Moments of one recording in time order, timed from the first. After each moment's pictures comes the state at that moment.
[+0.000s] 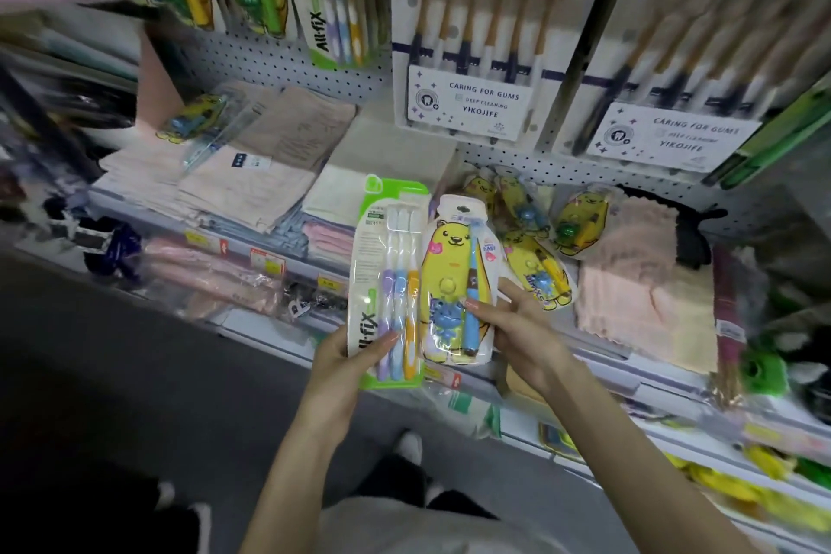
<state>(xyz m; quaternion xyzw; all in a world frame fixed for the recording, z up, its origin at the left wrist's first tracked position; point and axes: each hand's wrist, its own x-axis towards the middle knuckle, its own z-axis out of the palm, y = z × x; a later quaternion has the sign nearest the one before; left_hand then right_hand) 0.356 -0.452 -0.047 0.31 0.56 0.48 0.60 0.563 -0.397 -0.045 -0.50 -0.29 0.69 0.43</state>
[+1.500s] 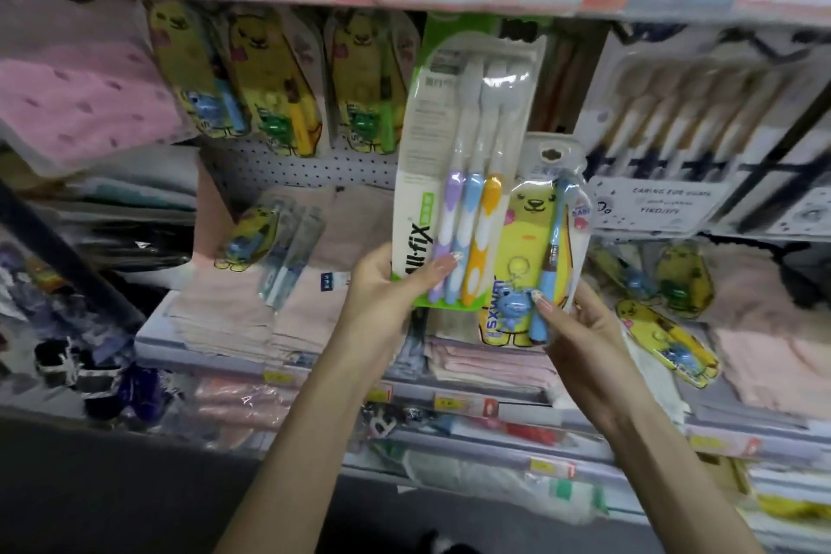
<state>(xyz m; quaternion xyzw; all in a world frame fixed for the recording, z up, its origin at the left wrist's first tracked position) 0.184 -0.253 0.072 0.45 0.37 0.51 0.63 0.369 -0.302 0.022 -0.40 -0.30 0.57 0.65</state>
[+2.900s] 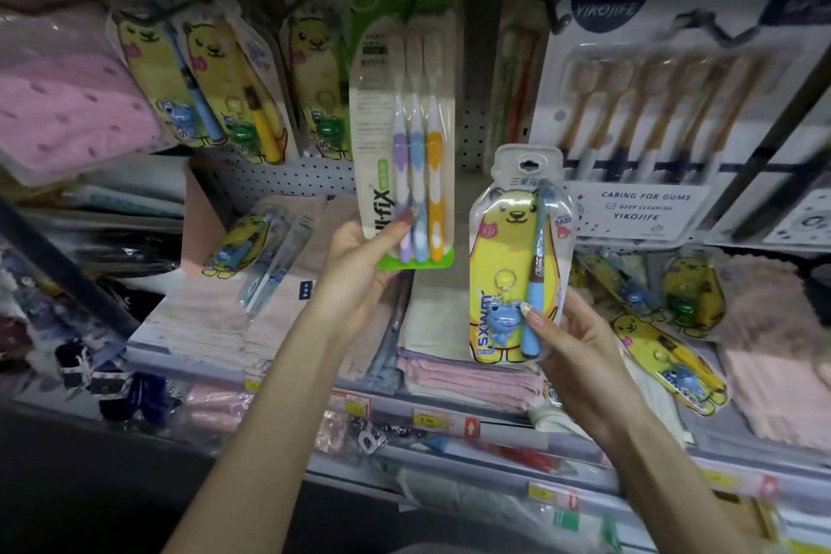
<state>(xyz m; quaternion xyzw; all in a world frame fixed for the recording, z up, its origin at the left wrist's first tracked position) 0.221 -0.204 0.058 0.44 0.35 0.55 0.62 0.418 -0.295 0.005 -0.38 -0.31 0.61 0.62</state>
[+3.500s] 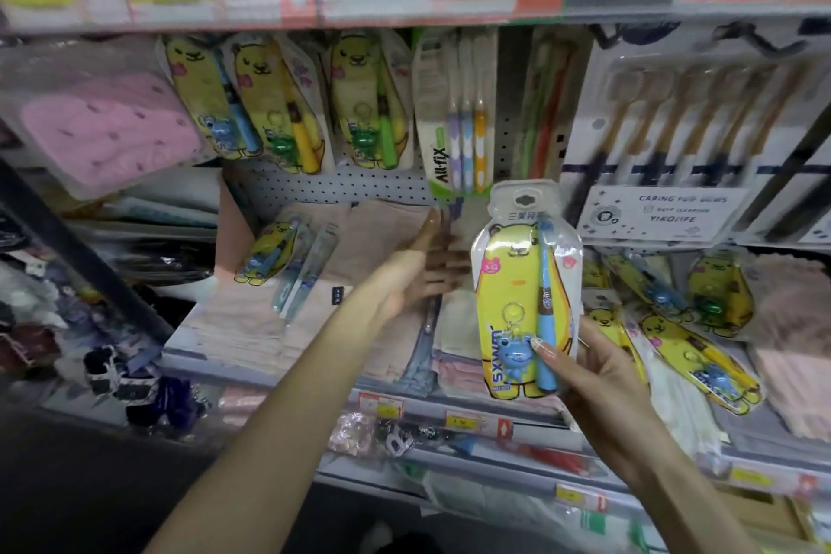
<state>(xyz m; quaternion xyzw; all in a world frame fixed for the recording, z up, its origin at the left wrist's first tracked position) 0.215 -0.158 0.031 0.43 0.49 0.33 0.68 0.384 -0.319 0.007 -0.41 -0.31 0.62 0.59</state>
